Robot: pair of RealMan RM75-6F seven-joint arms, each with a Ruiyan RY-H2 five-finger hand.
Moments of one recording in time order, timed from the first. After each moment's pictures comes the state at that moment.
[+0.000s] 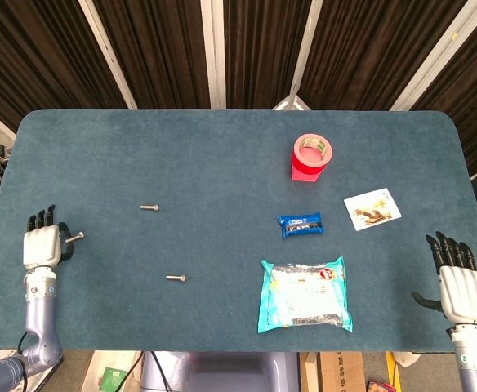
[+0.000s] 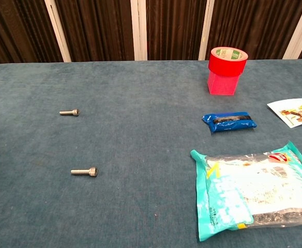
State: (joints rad) left arm -0.39 -1.68 -0.22 -1.05 0.97 1.14 0.37; right arm 0.10 -1.16 0.09 -1.67 -1.32 1.39 -0.18
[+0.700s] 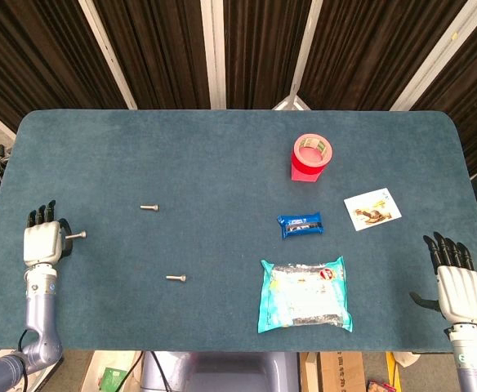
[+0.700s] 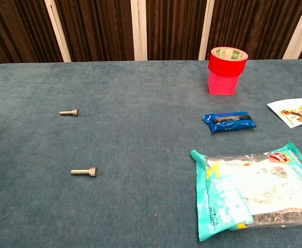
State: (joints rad) left arm -0.40 -1.66 -0.23 -1.07 1.00 1.17 0.40; right arm 0.10 -1.16 0.09 -1.68 -1.32 1.38 -0.18
